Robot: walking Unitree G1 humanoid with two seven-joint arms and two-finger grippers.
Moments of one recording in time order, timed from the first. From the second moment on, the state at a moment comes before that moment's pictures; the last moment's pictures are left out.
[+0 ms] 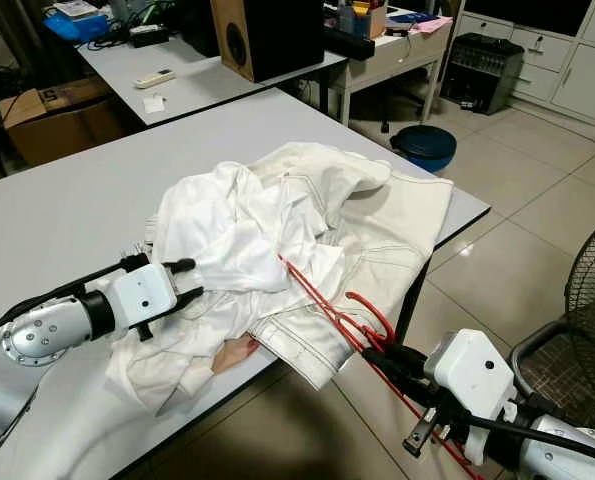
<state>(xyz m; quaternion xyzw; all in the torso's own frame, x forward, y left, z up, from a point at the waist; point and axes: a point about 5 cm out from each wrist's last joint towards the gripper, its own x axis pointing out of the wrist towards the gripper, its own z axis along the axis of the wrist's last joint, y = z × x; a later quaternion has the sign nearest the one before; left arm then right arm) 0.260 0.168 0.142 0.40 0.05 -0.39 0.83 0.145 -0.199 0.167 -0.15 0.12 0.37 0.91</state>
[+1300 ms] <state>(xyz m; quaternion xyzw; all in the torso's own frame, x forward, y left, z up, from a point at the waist) 0.275 0.154 0.155 0.34 0.03 -0.38 0.86 0.141 -0.208 0.180 -0.14 0.11 0.36 0.92</state>
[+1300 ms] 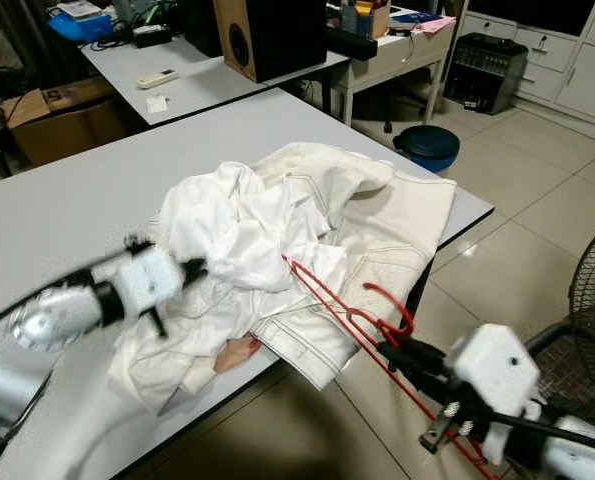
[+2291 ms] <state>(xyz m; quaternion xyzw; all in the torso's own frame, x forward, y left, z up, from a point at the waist) 0.315 0.136 0.224 0.20 -0.07 -0.31 0.92 0.157 -0.162 0.195 -0.04 0.05 0.42 0.91</state>
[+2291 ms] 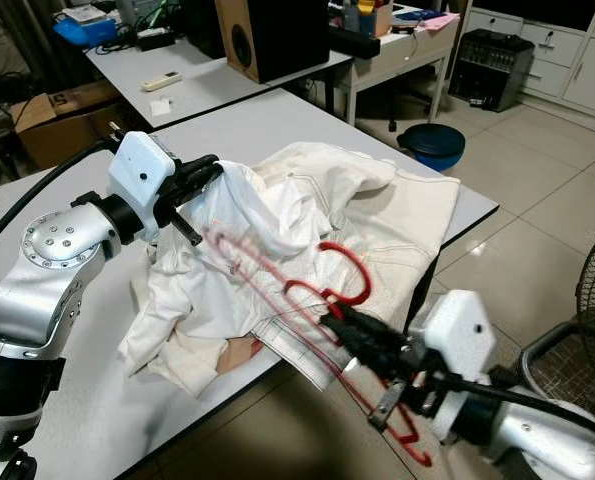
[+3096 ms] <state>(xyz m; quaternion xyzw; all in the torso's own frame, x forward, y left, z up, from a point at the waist) 0.316 0.162 0.255 0.25 -0.09 -0.29 0.92 0.179 -0.157 0.203 -0.01 0.03 0.26 0.96</state>
